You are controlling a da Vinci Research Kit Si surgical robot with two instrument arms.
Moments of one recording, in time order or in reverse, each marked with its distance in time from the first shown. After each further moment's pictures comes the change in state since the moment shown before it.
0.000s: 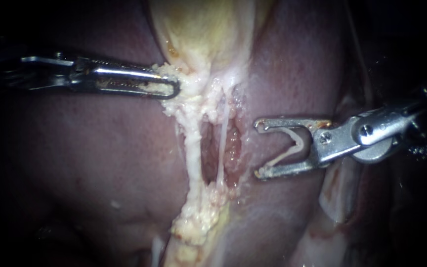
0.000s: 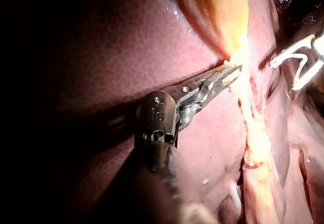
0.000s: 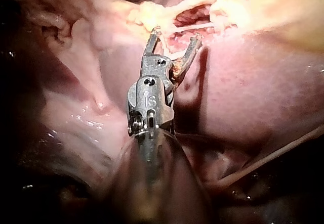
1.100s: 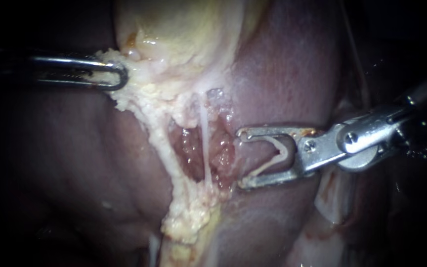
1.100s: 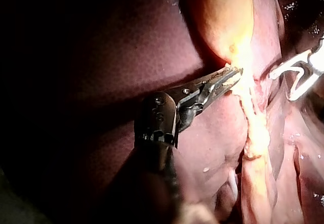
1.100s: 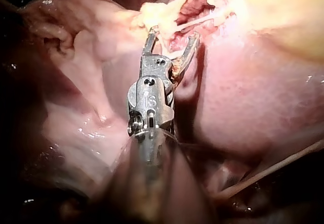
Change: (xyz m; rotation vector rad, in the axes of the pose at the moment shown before) right arm 0.002 -0.001 0.004 0.042 0.013 0.018; left arm 0.005 0.005 -0.009 -0.040 0.053 -0.026
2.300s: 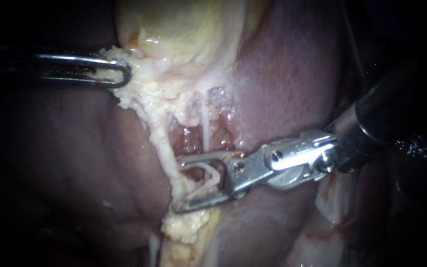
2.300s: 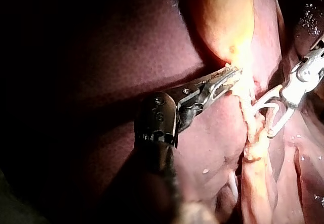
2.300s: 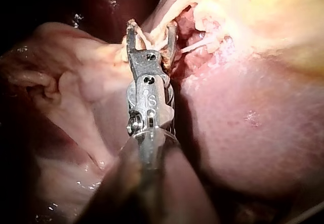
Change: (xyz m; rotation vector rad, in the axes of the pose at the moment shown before) right arm -0.001 0.000 0.012 0.123 0.125 0.127; left arm 0.000 0.000 0.000 0.002 0.000 0.000
